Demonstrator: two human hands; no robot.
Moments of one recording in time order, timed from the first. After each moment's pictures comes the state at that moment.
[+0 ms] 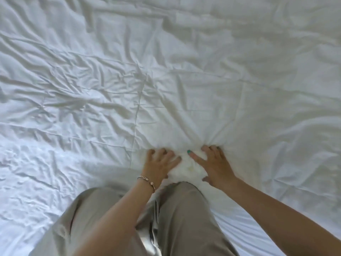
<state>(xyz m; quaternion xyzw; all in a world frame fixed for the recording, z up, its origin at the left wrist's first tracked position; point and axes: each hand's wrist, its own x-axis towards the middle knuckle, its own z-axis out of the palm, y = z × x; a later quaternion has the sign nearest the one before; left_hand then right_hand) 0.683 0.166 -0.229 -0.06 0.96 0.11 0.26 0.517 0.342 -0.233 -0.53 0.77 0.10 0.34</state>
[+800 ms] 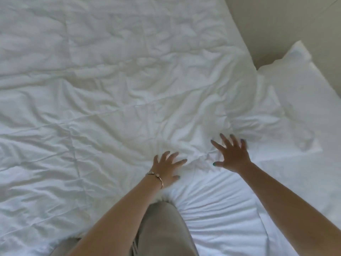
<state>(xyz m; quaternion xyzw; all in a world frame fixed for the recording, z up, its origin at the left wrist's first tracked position) 0.558 0.247 -0.172 0.17 0.90 0.20 0.35 0.471 0.506 -0.110 -0.12 0.90 0.26 0.33</state>
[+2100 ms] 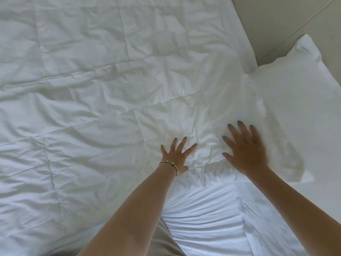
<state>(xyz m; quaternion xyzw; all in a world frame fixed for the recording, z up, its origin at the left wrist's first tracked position) 0.444 0.358 -0.161 0.10 0.90 0.17 0.40 0.389 0.601 -0.084 -0.27 0.93 0.23 0.05</state>
